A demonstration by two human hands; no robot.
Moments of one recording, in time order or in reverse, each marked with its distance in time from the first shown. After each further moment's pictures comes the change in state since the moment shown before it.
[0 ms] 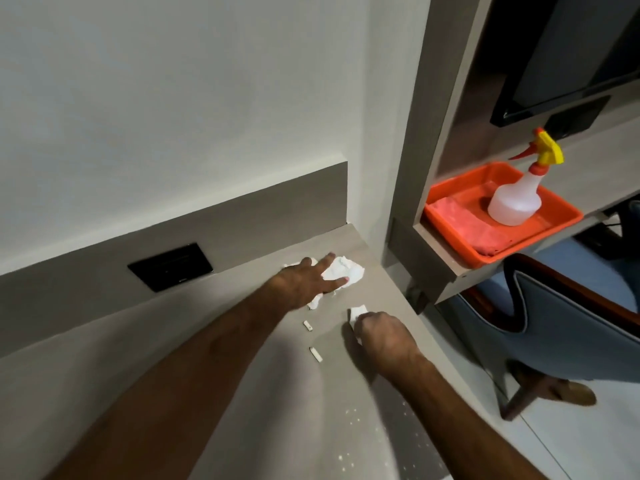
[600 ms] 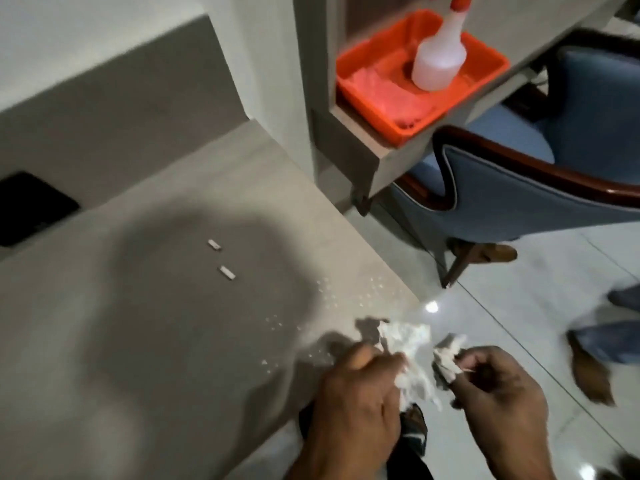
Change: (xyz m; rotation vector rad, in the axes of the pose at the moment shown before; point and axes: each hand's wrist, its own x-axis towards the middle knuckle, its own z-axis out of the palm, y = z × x) left_hand -0.145 0.310 -0.010 -1.056 0.529 -0.055; right_hand -0.280 0.061 0.059 1.176 0.471 1.033
